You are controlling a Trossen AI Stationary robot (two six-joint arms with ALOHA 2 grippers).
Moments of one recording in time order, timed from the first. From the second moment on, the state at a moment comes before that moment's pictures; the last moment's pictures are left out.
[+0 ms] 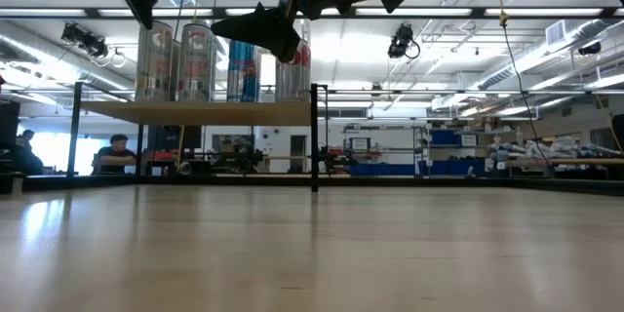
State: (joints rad) left arm 0.96 1.31 1.69 -1.57 -0.09 0.51; right arm 0.07 1.90 1.34 0.14 -0.41 0.21
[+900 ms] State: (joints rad) left arm 0.91 1.18 1.69 -1.57 -0.09 0.25; right arm 0.07 1.90 1.34 0.14 -0.41 0.21
